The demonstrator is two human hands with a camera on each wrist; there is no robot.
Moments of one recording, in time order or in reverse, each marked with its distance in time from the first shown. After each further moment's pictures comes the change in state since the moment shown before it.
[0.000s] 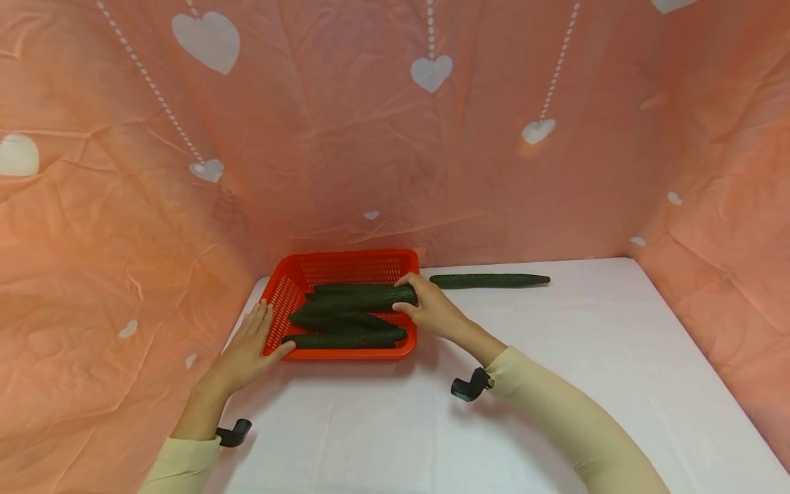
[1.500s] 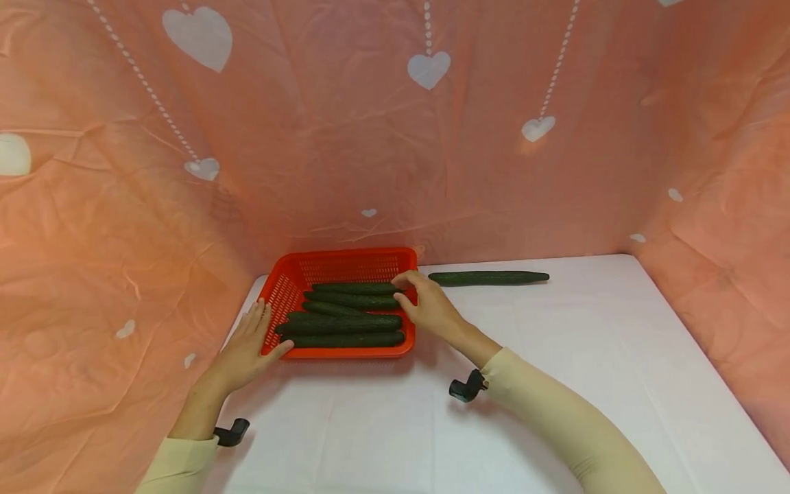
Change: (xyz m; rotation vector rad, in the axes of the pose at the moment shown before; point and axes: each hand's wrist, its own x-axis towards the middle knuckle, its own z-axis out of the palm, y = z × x) left_hand 0.001 0.004 -0.001 0.001 -0.011 -0.014; right_hand 0.005 0.014 0.011 -0.020 0.168 -0.106
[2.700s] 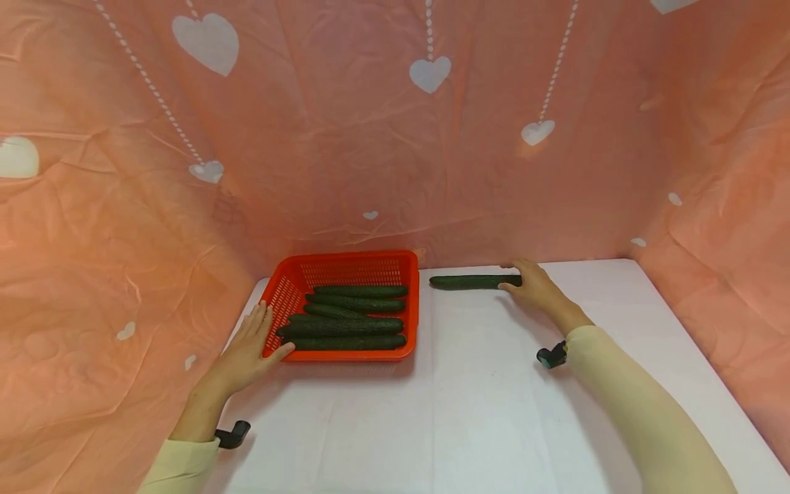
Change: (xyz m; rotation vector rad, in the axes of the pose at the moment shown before) left_hand -0.002 0.000 -0.001 -0.007 0.002 -0.002; right_hand -0.039 0.138 -0.148 -0.279 -0.123 0.281
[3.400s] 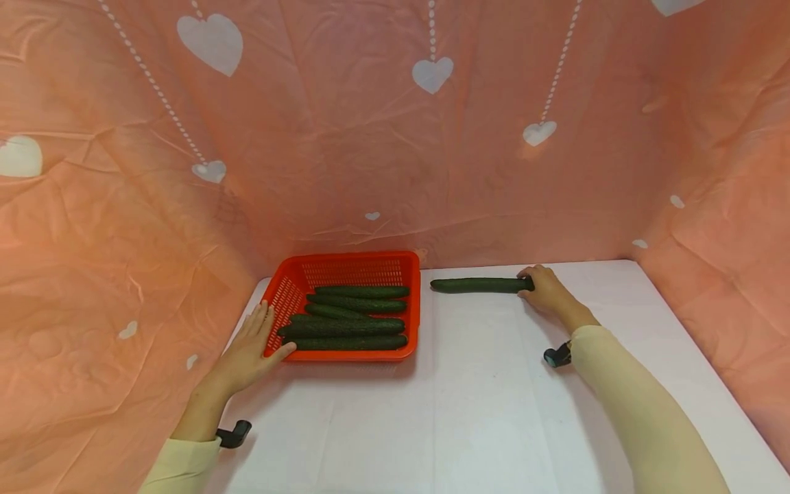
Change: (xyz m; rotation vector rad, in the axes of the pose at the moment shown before) left_hand 0.000 -0.002 0.003 0.016 0.019 0.009; right_hand -0.006 0.037 0.001 -0.100 -0.072 0.084
